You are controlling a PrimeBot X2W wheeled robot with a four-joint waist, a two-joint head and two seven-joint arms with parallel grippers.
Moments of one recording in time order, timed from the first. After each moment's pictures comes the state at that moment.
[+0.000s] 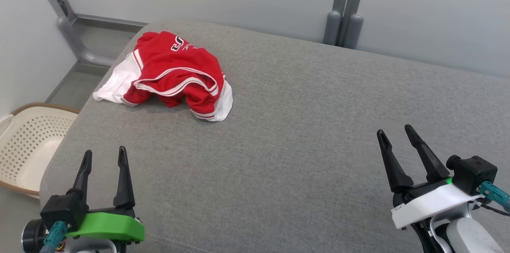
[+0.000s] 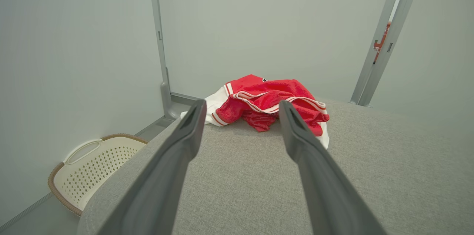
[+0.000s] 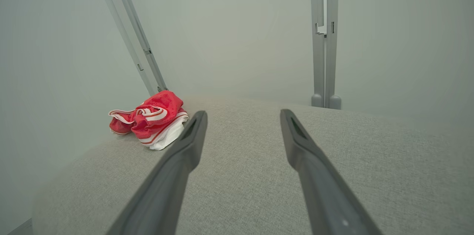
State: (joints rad) left arm -0.03 0.17 -0.07 0.17 -0.31 0.00 -0.26; right arm -0.06 -0.27 0.20 0.09 0.47 0.13 -0.24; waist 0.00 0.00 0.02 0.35
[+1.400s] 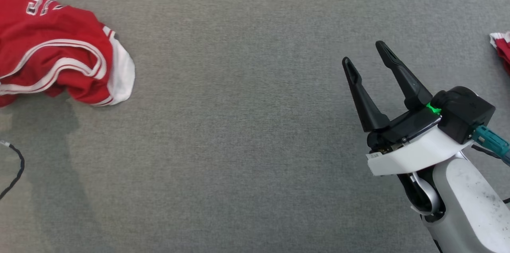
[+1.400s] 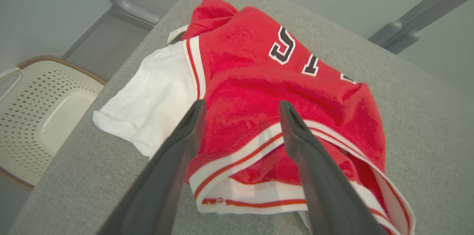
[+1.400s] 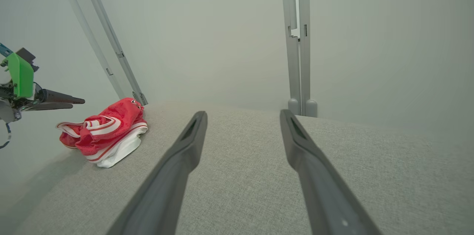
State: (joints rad) left arm -0.82 0.47 0.07 0.69 -0.67 -0.06 0.50; right arm -0.32 -0.27 0.30 -0.12 0.38 0.13 -0.16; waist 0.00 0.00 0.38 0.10
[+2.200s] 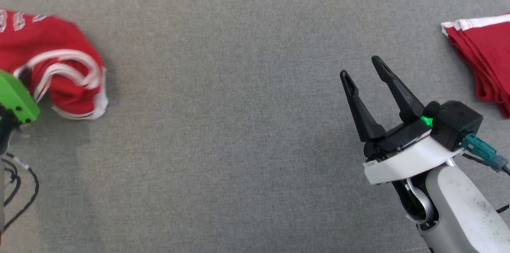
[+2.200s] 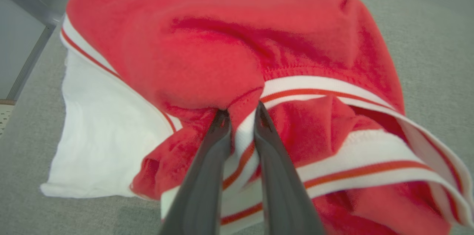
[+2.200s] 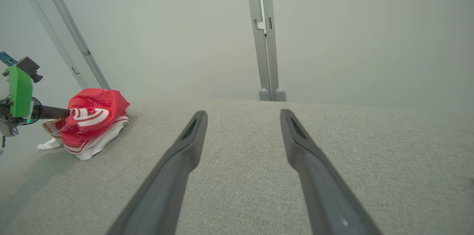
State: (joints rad) left arm -0.77 0.48 -0.12 0.79 -0.65 -0.13 0.40; right arm -0.29 -0.26 0.31 -0.05 0.38 0.13 -0.20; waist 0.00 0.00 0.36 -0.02
